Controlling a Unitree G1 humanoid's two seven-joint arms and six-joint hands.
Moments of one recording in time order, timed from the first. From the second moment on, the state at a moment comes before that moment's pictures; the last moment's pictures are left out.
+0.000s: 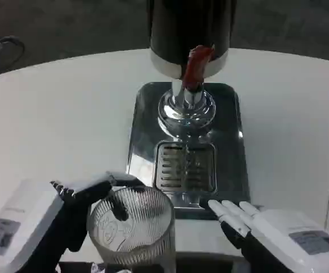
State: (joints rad) left arm 0.29 0.43 0.19 -0.49 0.48 -0.50 -0.03; right arm 0.23 -0.27 0.16 -1.02 -1.05 0.17 0.82
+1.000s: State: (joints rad) left arm 0.11 0.41 0.14 -0.37 0.56 -0.44 -0.03; right arm 0.34 -0.19 0.00 -1.03 -0.98 0.06 0.80
